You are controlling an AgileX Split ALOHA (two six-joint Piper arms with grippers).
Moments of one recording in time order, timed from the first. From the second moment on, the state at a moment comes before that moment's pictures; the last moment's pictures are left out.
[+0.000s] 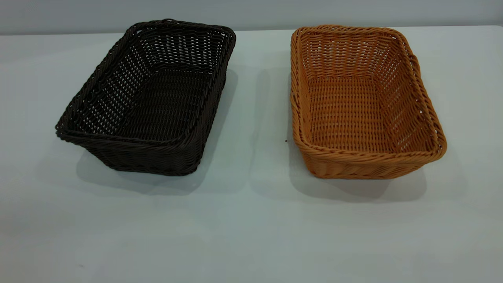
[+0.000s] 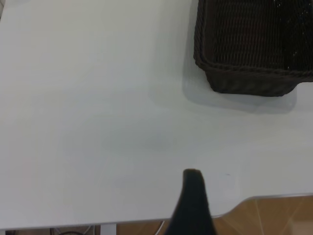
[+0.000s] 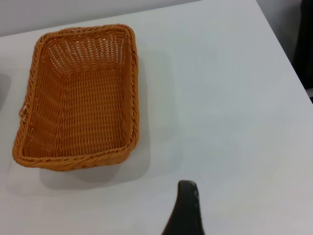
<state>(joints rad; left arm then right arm) -0.01 -0.02 -0.48 -0.05 1.12 0.02 -0.03 -0.02 -0.47 0.02 1.14 0.10</state>
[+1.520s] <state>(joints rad) -0.01 0.98 -0.77 -0.09 0.54 0.04 -0.03 0.28 -0.61 0.11 1.01 0.09</state>
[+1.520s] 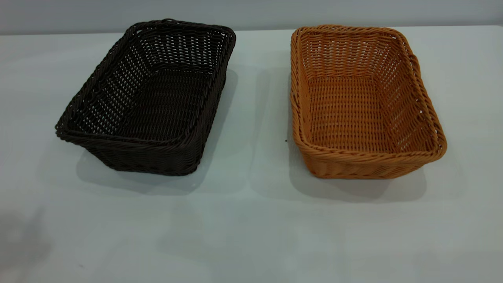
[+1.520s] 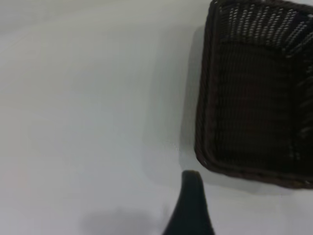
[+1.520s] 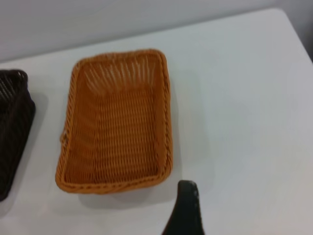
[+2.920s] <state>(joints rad) -0.14 2.40 -1.56 -0.09 0.31 0.16 -0.03 1.25 -0.61 0.76 0.79 -0.18</state>
